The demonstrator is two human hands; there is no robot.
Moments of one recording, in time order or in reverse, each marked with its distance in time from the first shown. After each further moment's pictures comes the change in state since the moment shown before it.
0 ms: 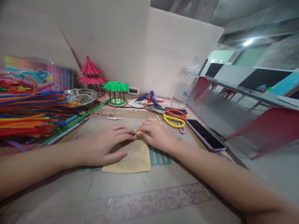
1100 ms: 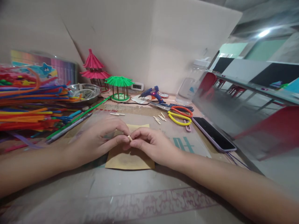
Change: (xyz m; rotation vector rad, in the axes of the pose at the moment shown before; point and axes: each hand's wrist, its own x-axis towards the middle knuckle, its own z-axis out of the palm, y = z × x) left_hand -0.004 0.019 -0.009 -0.217 0.433 -0.077; right_hand -0.006 -0.067 -0.003 1.116 -0.090 0.475
